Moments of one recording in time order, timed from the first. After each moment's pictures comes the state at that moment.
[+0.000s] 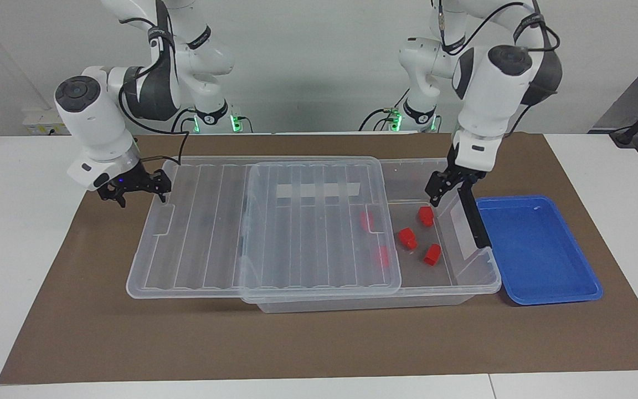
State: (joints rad) left arm -0.47 0.11 0.18 -1.82 0.01 2.05 -0.64; right arm -0.15 0.05 0.09 -1.93 -0.10 1.94 -0.20
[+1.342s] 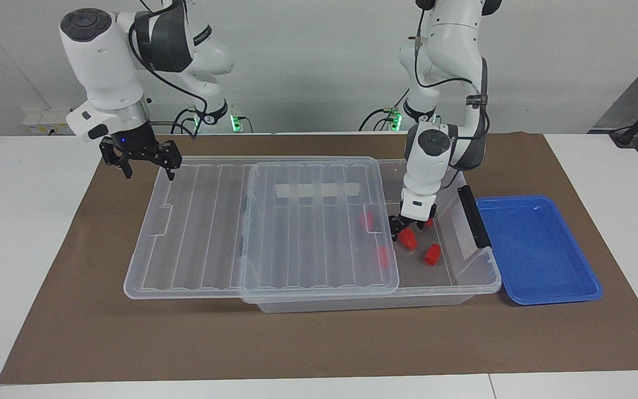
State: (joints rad) left arm -0.55 0.25 0.18 -2.12 0.01 2.48 -0.74; right arm -0.11 -0.06 0.17 -1.77 -0.08 1.77 0.12
